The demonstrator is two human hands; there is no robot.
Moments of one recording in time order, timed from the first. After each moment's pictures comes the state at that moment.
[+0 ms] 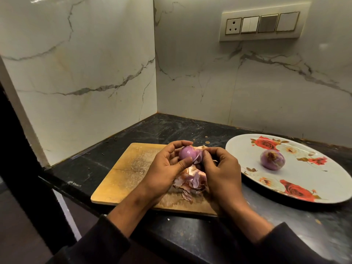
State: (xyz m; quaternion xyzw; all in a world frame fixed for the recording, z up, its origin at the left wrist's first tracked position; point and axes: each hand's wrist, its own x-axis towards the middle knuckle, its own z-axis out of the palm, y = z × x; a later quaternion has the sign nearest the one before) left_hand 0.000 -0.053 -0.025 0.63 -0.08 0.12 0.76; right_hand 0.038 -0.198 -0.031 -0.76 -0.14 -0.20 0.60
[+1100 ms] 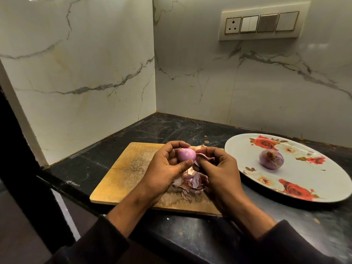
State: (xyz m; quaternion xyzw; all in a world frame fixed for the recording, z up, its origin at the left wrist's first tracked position) left_hand 0.000 -0.052 -0.026 0.66 -0.07 0.16 0.73; right_hand 0.034 -0.201 -0.027 -0.65 -0.16 -0.05 0.74
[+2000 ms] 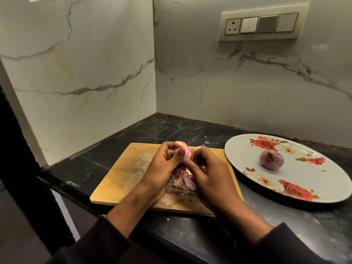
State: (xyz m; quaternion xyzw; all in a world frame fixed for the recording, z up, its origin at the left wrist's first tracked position) left_hand 0.001 -0.052 -0.026 0.60 -0.02 0.13 0.79; right_hand 0.029 -0.196 -0.029 -0.81 -0.29 -0.15 0.49
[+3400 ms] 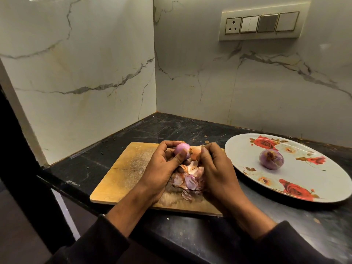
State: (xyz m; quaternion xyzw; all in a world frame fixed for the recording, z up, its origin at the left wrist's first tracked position) left_hand -0.001 -0.052 -0.024 0.63 -0.01 0.14 0.77; right_hand 0.034 -0.201 -0.023 -0.79 -0.22 -0.13 0.56
